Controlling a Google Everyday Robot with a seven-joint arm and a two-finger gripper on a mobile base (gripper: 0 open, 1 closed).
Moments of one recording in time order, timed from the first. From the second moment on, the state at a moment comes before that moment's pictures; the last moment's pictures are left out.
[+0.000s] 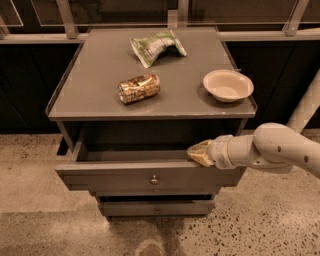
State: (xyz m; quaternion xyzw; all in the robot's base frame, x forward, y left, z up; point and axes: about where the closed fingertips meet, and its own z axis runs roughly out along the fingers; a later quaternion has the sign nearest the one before) arm 0.561 -0.130 0.661 -0.45 0.78 0.19 0.39
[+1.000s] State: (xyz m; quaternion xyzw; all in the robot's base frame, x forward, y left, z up) arm 0.514 -0.116 0.669 -0.46 0.77 0.21 0.38
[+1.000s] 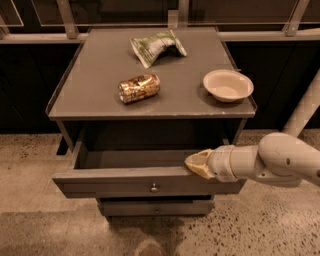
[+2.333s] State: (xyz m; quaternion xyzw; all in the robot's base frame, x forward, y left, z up) arm 0.469 -0.105 0.676 -0.45 0.76 0.22 0.41
